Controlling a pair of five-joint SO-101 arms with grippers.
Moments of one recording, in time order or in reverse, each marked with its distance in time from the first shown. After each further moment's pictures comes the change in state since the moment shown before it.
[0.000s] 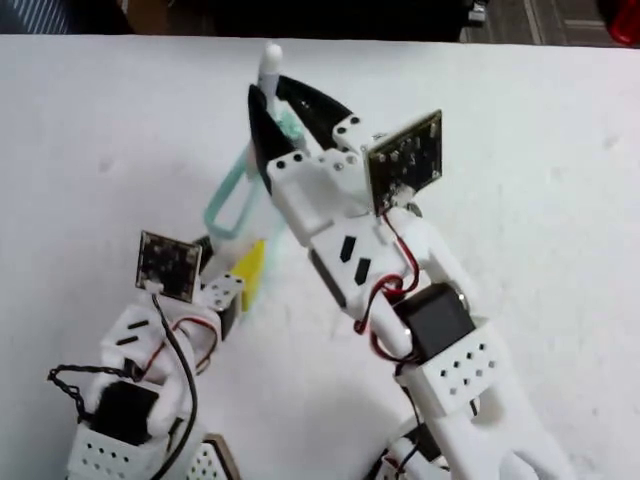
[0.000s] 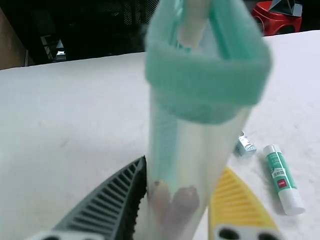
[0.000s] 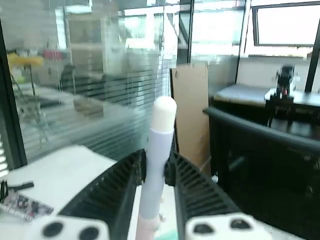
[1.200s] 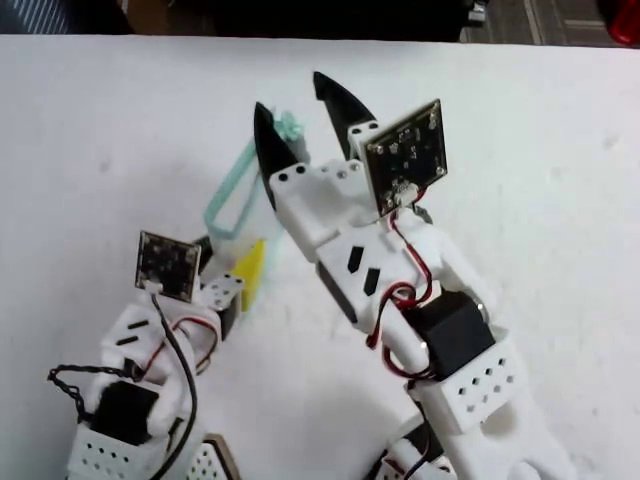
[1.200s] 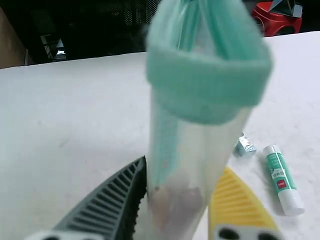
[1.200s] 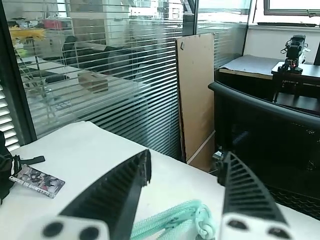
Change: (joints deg) left arm 0.0 0.0 0.0 0.0 0.4; right arm -1.1 -0.7 -6.3 12.5 0.0
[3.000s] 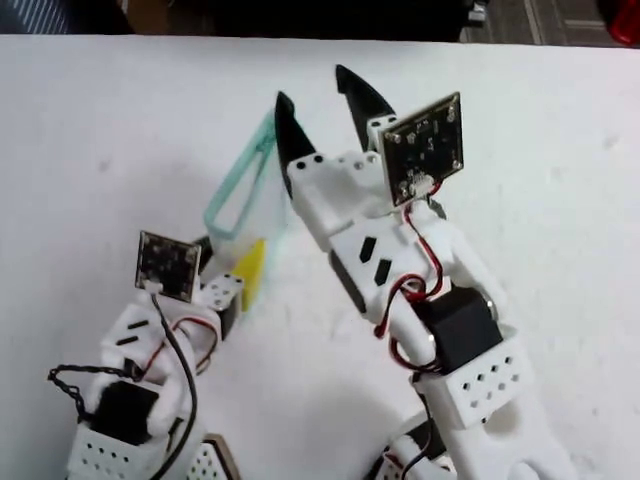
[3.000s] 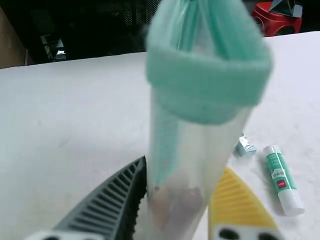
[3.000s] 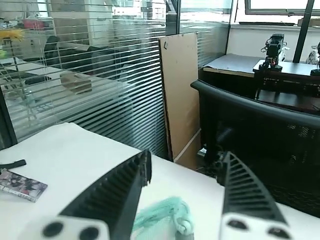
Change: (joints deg) left arm 0.0 0.0 0.0 0.0 0.0; right arm 4.9 -0.1 0.0 1.7 0.0
